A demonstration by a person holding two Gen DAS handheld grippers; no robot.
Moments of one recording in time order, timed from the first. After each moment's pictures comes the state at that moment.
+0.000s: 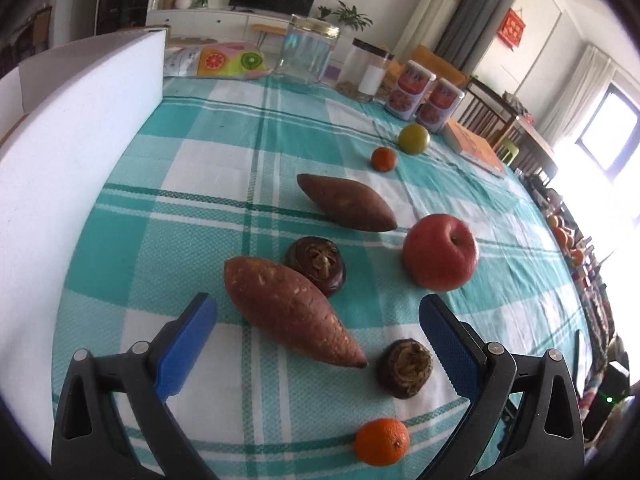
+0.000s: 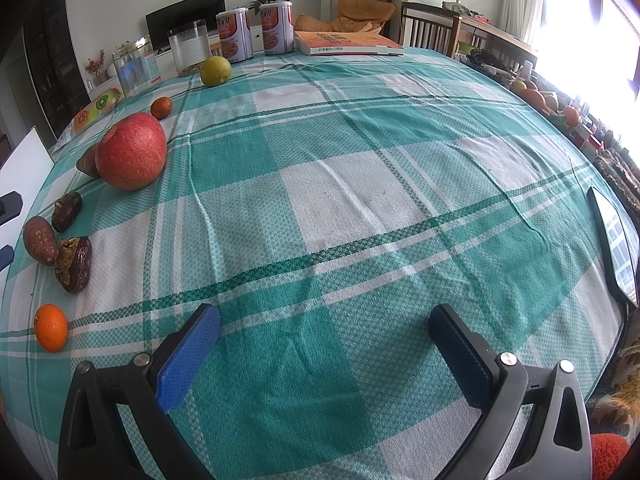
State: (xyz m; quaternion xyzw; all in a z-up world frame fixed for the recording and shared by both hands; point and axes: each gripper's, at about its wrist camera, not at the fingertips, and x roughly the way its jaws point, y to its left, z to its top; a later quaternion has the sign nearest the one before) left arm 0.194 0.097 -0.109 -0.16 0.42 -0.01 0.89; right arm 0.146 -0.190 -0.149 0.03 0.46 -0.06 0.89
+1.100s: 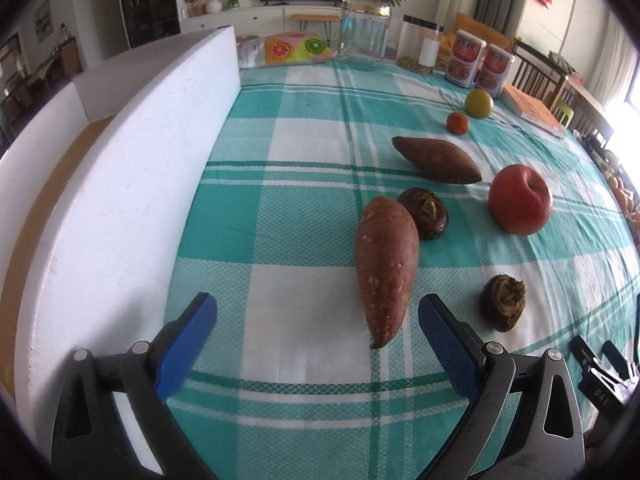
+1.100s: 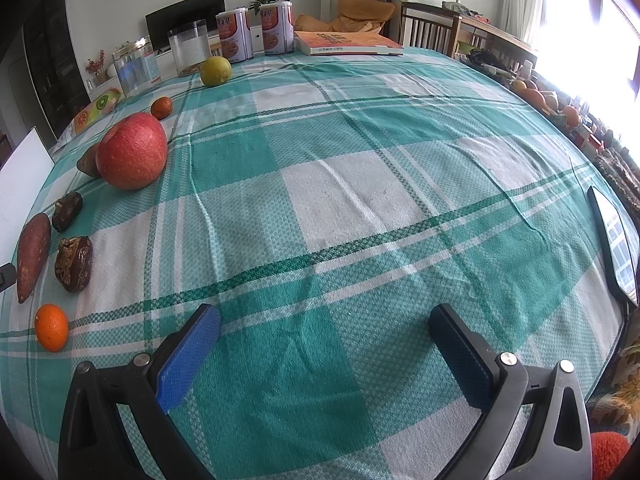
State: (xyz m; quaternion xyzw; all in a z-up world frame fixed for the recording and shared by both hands) left arm 0.151 0.128 -0.108 -0.08 0.46 0.07 0.88; right arm 0.146 -0.189 -0.148 0.03 0.46 -0.05 0.89
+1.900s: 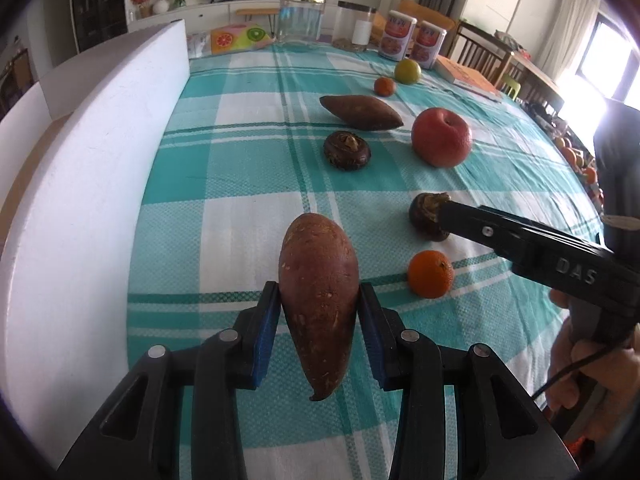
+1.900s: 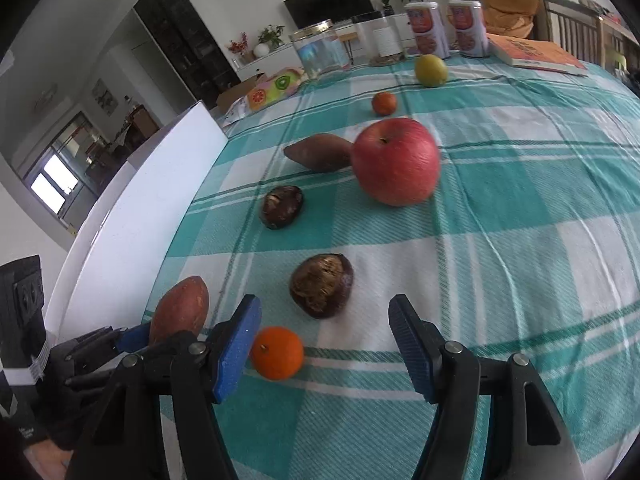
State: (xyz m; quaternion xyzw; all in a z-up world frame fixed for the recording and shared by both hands) left arm 0.093 0.107 -0.103 -0.07 0.47 -0.03 0.88; right arm 0.185 -0.060 -0.116 0.05 0.47 0.25 0.85
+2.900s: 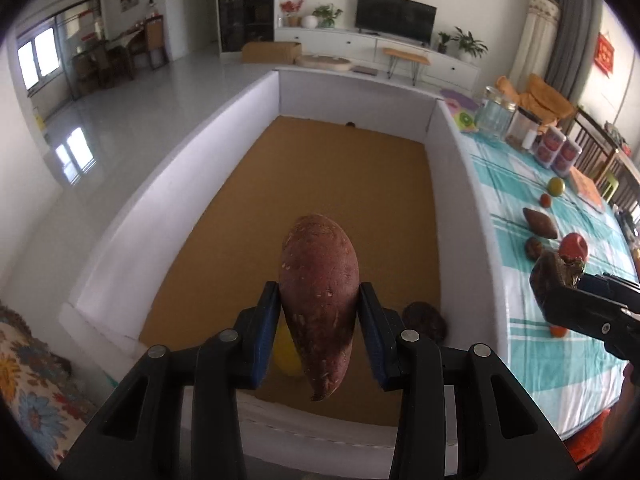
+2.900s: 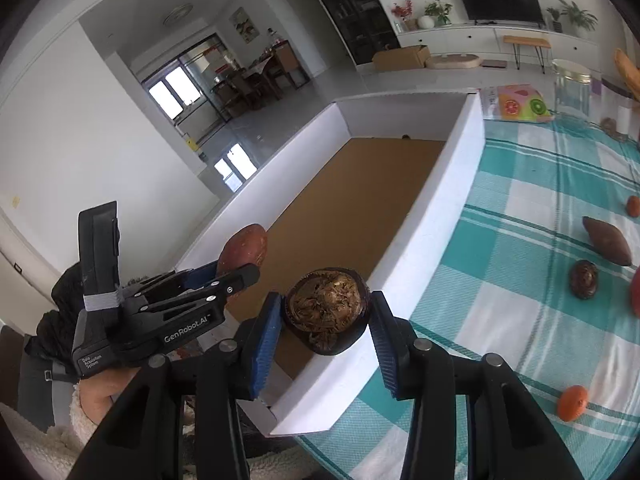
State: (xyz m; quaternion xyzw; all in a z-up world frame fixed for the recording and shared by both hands) left arm 0.001 0.309 -0.040 -0.13 0.42 0.21 0.87; right arm 0.089 0.155 -0.018 -0.02 0.45 0.49 0.75
